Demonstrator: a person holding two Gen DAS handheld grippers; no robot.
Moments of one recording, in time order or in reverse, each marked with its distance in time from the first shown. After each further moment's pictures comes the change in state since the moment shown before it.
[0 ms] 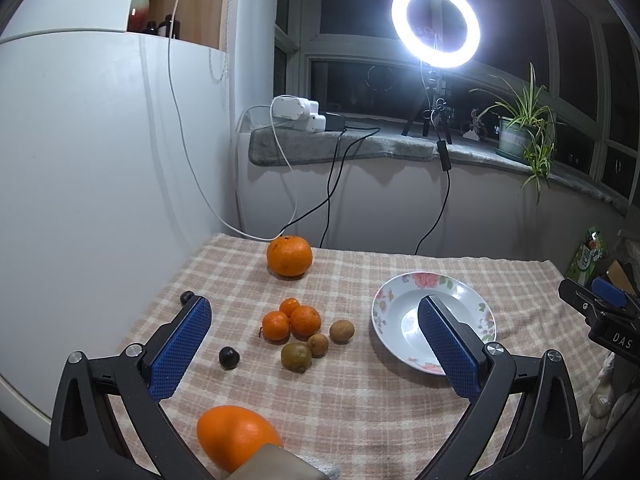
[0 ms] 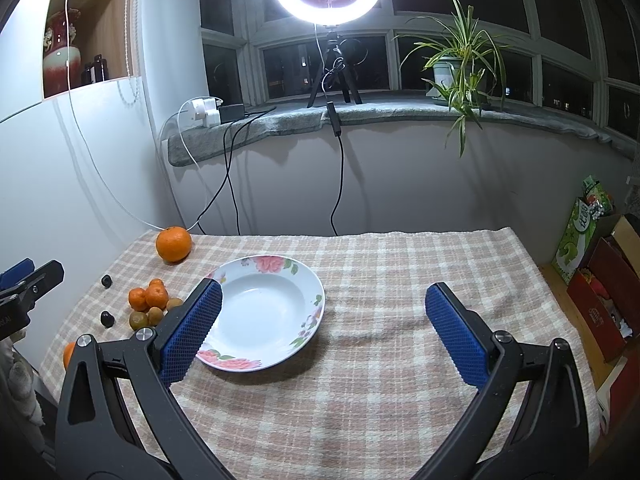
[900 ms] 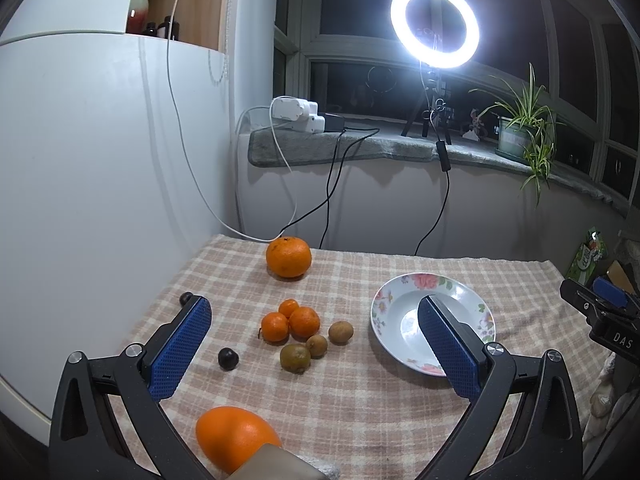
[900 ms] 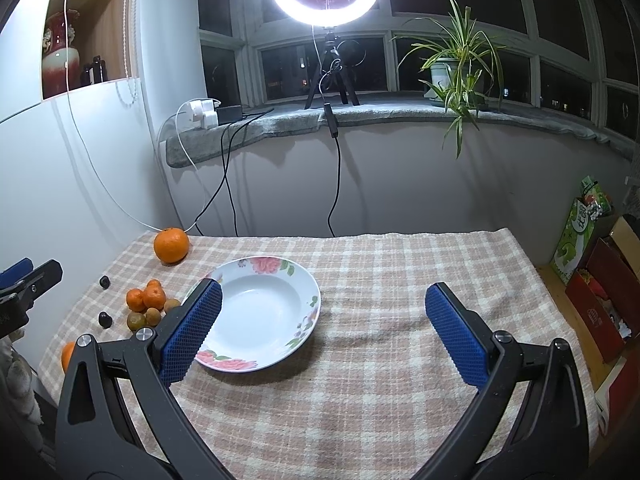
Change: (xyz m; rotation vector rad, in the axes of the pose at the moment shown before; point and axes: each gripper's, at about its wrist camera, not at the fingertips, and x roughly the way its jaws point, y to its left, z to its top) left arm 0.001 0.000 0.003 0.002 -0.002 0.001; right arm 0.000 -0.005 0.001 0.004 -0.006 -0.004
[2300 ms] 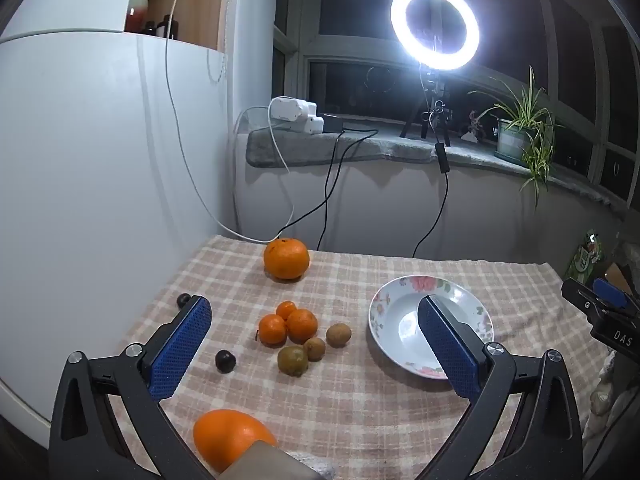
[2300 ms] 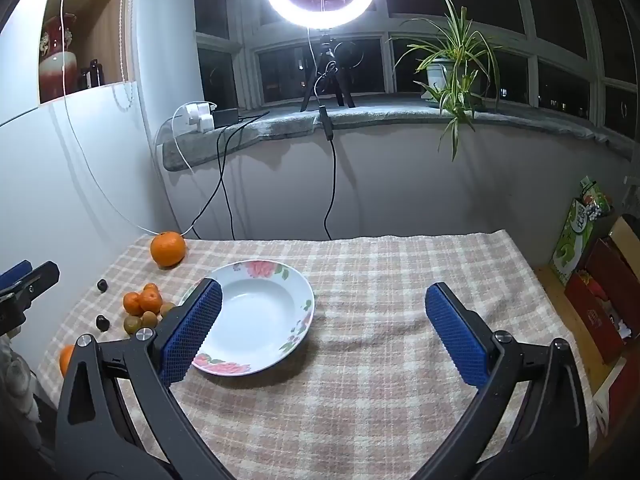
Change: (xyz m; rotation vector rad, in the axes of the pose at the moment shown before) left arm -0.001 -0.003 0.002 0.013 0.005 0.004; right arm 0.002 -0.006 0.004 0.003 -0.001 -0.008
